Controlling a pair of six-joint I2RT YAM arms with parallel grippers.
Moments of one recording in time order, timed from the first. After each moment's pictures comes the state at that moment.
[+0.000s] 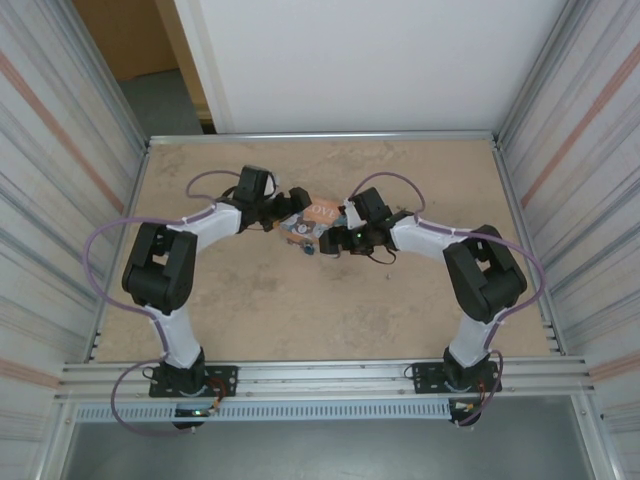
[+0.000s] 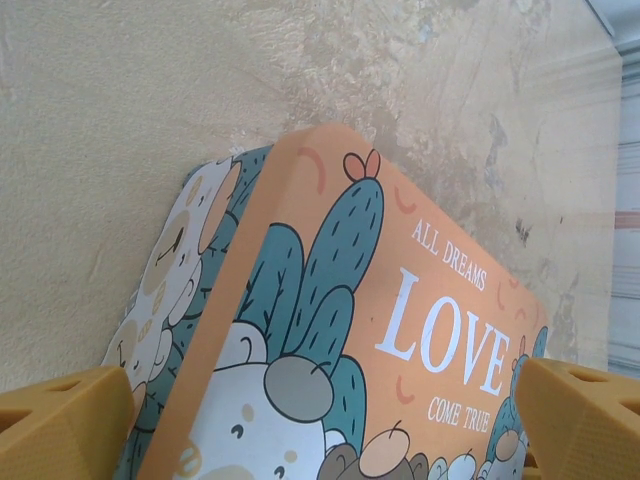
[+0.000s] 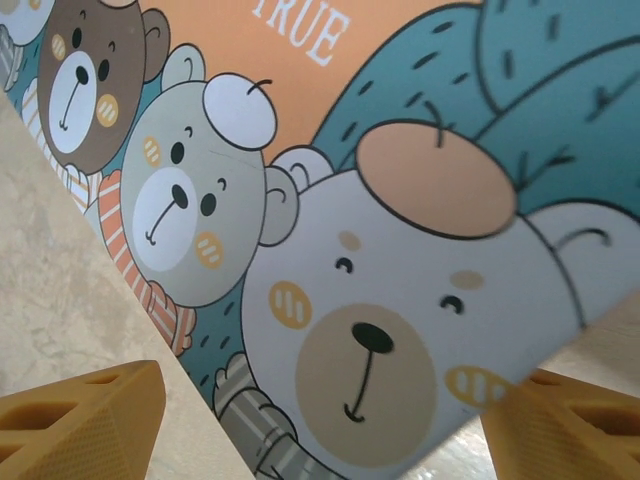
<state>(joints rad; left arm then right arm) -0.36 1.84 1.17 -0.13 0.39 -0.74 0.56 1.77 1.06 -0.27 -0.38 0.46</state>
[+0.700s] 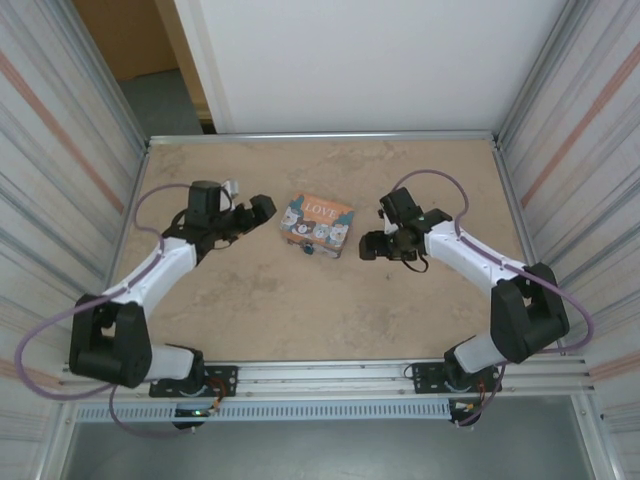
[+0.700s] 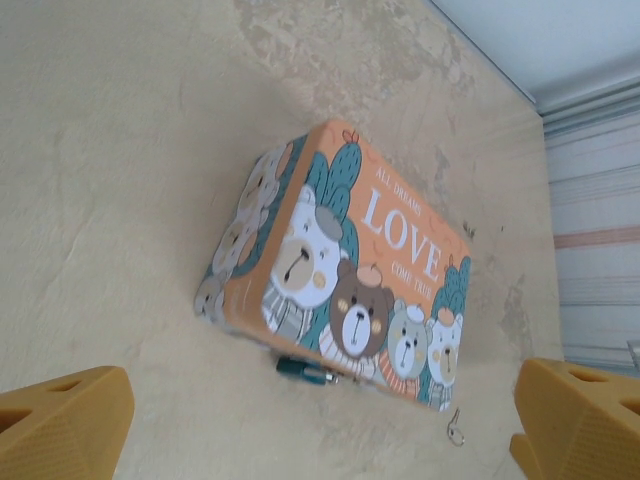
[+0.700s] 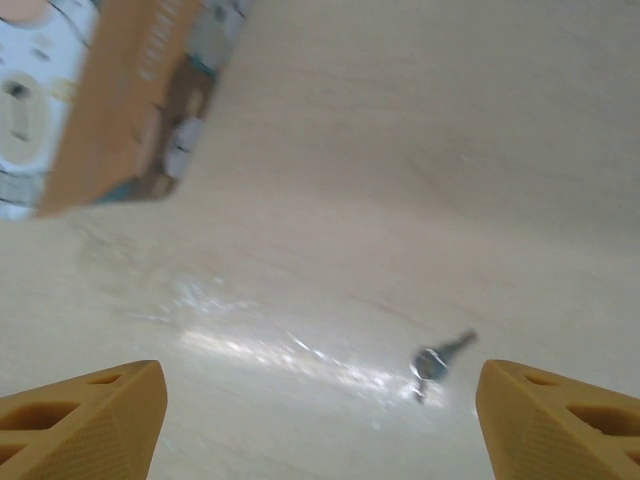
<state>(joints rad) -0.24 1.30 0.83 -0.20 0.39 -0.68 0.47 1.47 1.01 -0.73 -0.07 0.41</state>
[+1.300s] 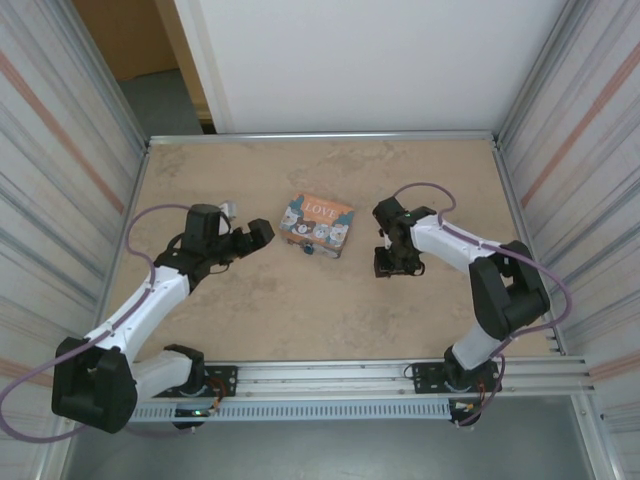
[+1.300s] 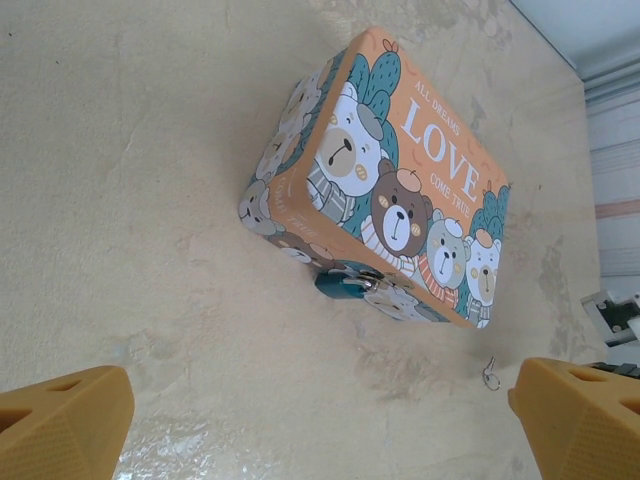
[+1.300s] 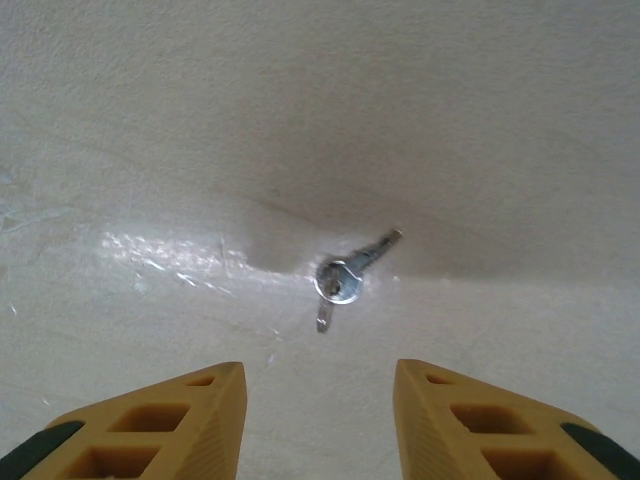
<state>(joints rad) -0.30 1.11 0.71 -0.30 0.29 -0.69 0.49 1.64 1.04 -0.88 -0.02 0.38</state>
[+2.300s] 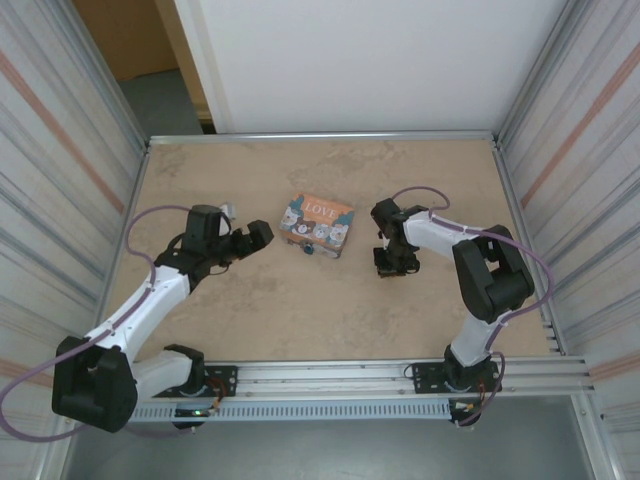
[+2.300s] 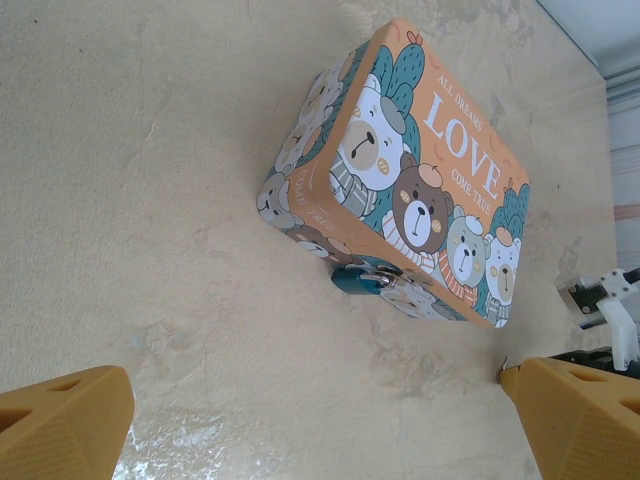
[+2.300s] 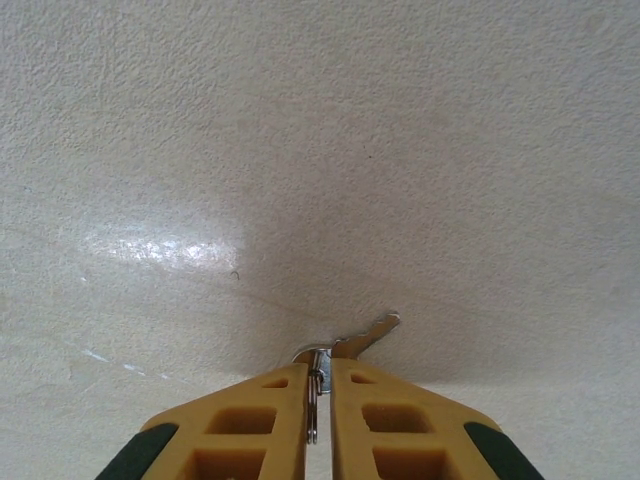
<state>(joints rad) -0.30 1.12 0.71 -0.32 0.28 -0.69 0.46 1.75 1.05 -0.84 -0.03 0.38</state>
